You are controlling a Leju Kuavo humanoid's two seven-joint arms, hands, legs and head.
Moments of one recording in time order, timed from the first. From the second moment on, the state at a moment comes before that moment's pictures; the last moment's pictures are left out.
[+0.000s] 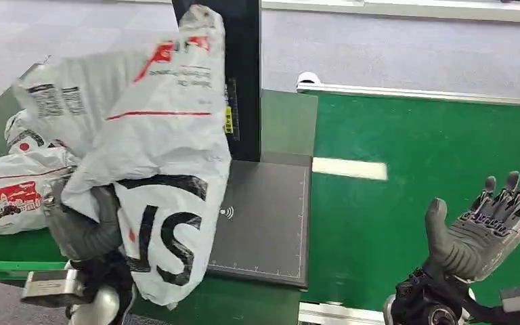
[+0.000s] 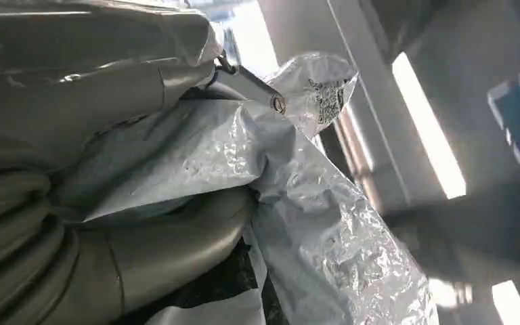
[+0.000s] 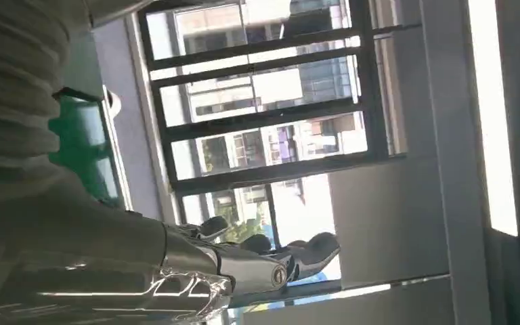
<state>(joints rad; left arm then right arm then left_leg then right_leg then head) -0.07 -0.07 -0.30 -1.79 -0.19 0.58 -0.70 0.03 0.19 -0.01 -1.79 -0.12 -0.24 -0.62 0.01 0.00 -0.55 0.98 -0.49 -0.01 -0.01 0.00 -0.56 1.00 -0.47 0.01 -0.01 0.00</state>
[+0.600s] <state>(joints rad) -0.61 0.19 0.30 -0.81 -0.62 0.67 -0.25 0.01 0.18 0.00 -1.71 -0.12 -0.22 -0.53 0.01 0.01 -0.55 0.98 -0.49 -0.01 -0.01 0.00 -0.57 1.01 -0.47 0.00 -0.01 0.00</state>
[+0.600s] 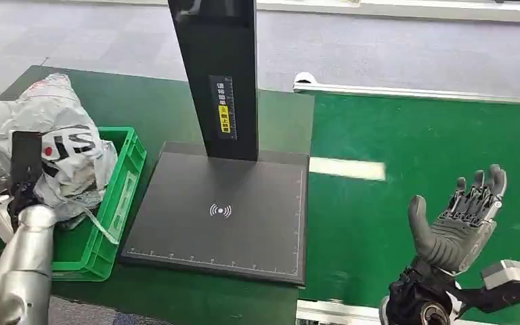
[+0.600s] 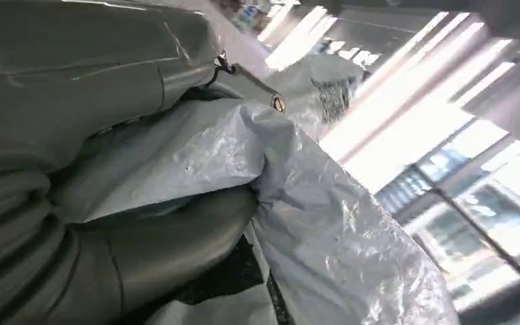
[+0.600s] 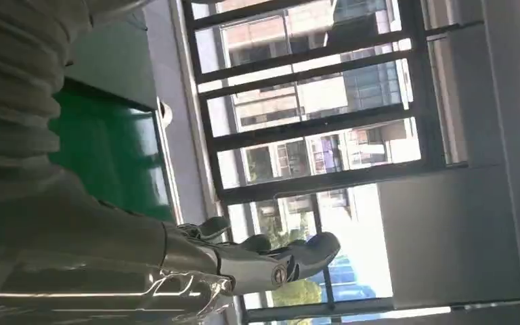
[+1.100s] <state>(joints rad) -0.70 0.29 0.35 -0.54 -0.91 0.69 -0.05 -0.01 0.17 0.01 -1.66 -0.13 -0.21 -0.50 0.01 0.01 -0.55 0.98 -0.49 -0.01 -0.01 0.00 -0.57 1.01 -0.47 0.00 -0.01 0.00</state>
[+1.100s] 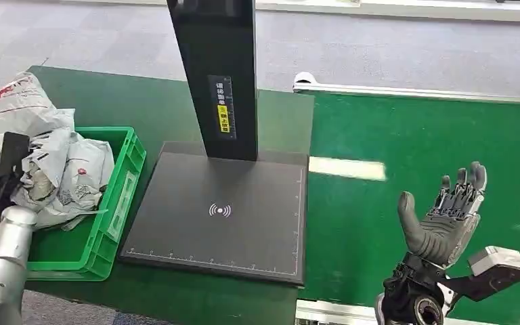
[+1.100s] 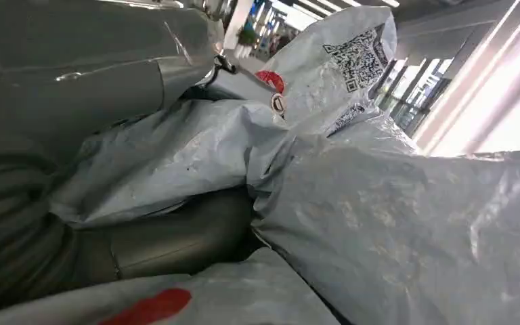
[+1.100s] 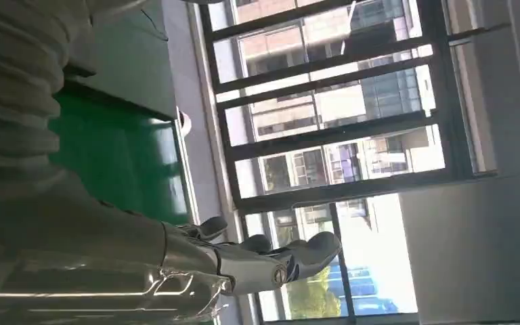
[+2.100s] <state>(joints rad) -0.67 0.24 0.53 -0.59 -0.90 0.70 -0.31 0.00 0.16 0.00 -1.65 -0.13 -0.24 -0.50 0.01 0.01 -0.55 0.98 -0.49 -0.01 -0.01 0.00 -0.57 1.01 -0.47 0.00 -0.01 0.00</state>
